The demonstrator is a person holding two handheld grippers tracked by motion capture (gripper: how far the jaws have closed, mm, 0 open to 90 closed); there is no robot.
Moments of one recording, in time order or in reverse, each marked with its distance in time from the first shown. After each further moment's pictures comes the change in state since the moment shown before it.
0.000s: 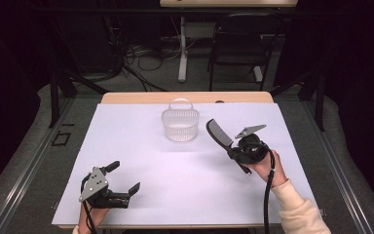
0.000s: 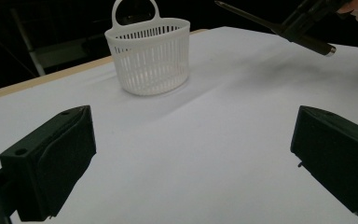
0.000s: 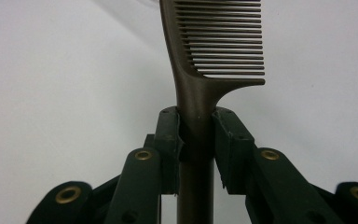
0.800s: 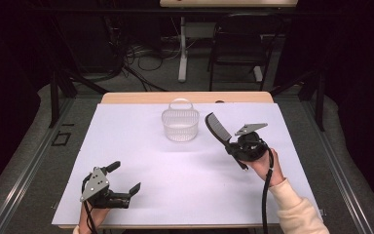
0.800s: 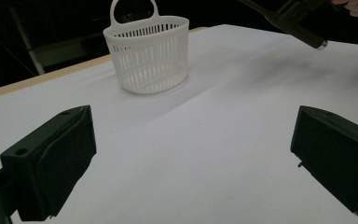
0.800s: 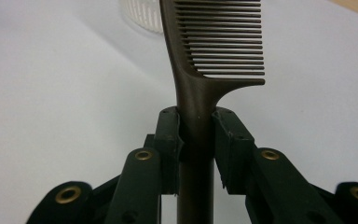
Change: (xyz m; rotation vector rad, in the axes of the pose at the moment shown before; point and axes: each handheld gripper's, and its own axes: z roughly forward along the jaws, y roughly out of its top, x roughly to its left) left arm -0.001 0.000 0.001 0.006 -0.002 0.004; right arm 0.001 0.007 -0.002 -0.085 -0.015 0.004
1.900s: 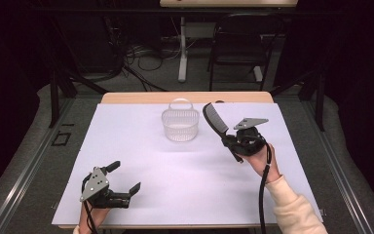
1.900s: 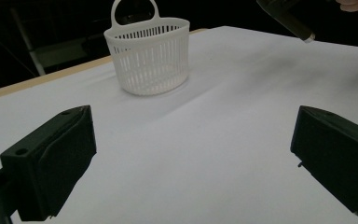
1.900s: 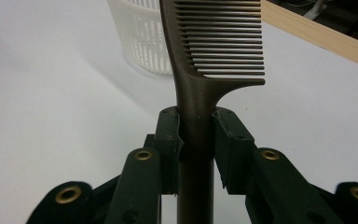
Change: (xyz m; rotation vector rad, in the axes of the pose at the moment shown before) left arm 0.000 0.000 0.000 -0.007 0.001 -0.005; right arm 0.001 0.017 -0.003 -0.108 -0.007 -0.002
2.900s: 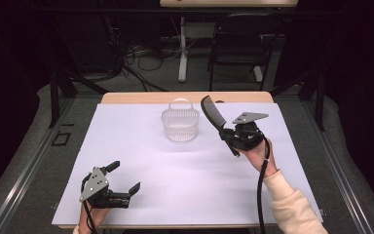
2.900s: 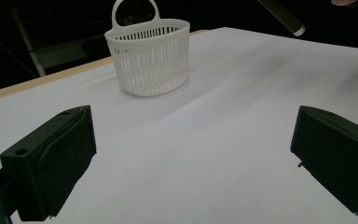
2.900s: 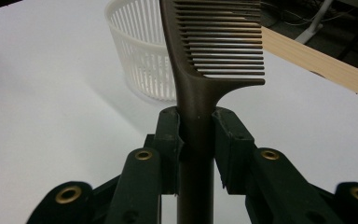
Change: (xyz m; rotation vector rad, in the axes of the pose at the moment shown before) left arm 0.000 0.000 -0.001 -0.004 0.001 0.000; right arm -0.001 0.016 0.001 -0.062 0.009 0.000
